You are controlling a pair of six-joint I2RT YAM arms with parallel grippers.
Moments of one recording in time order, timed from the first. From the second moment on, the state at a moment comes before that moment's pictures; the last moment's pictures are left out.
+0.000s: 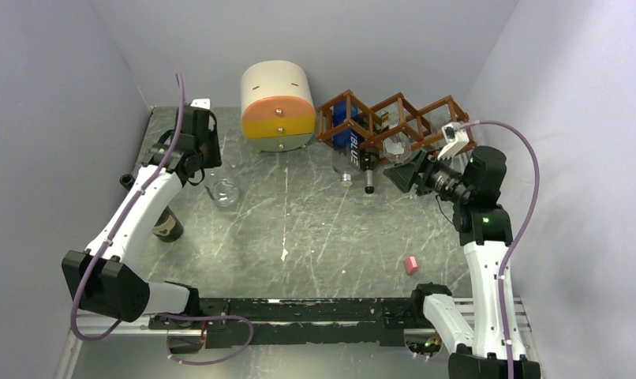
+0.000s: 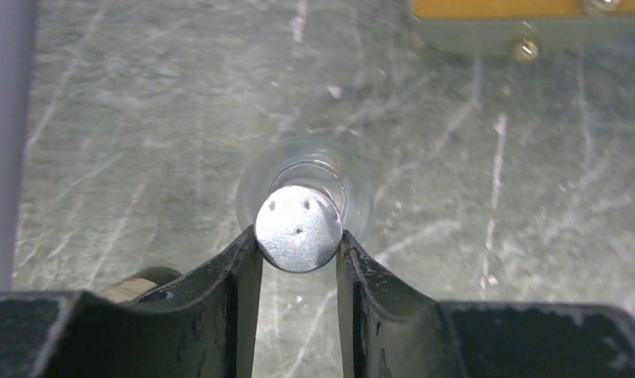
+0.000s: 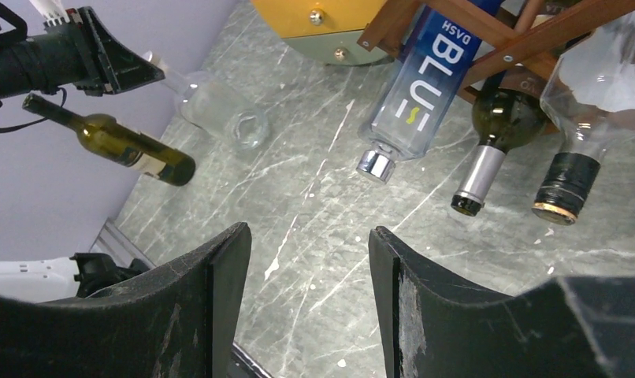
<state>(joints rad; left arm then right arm) -0.24 1.34 1.28 -0.66 -0.31 -0.26 -0.07 0.84 1.04 -0.52 -0.71 0.30</state>
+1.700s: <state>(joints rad) -0.63 0.82 1.16 -0.51 -0.61 -0.42 0.98 1.73 1.56 -0.33 0.12 0.19</state>
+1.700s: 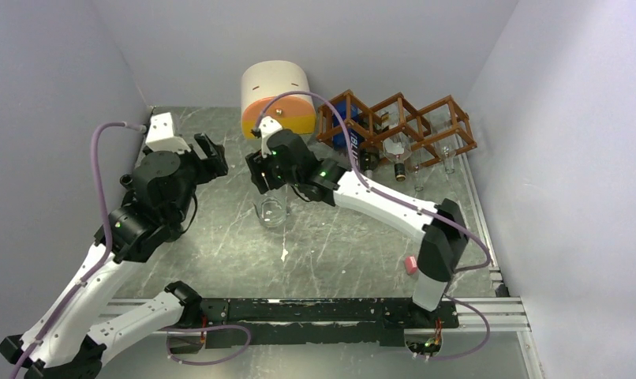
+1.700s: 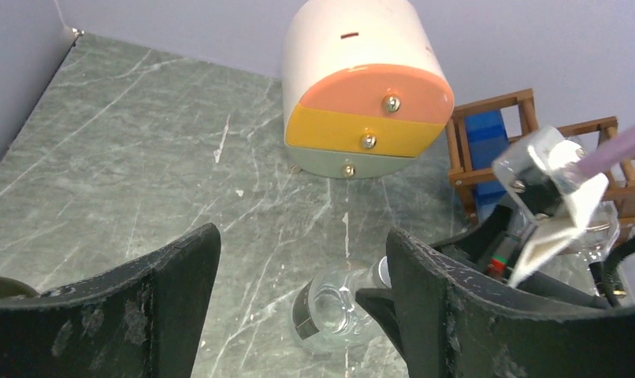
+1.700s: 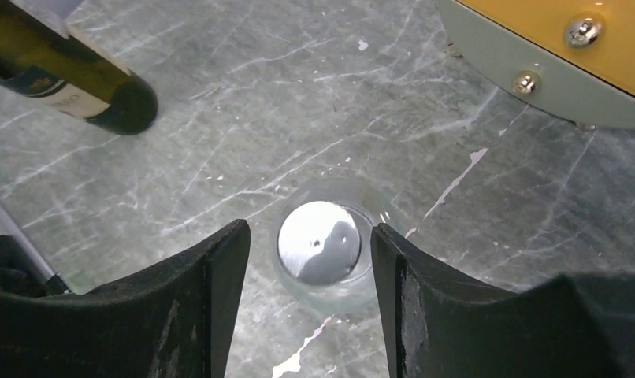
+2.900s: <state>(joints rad) -0.42 1.23 1.01 -0.47 -0.06 -0.51 1.03 1.11 0.63 -0.13 0.16 0.44</state>
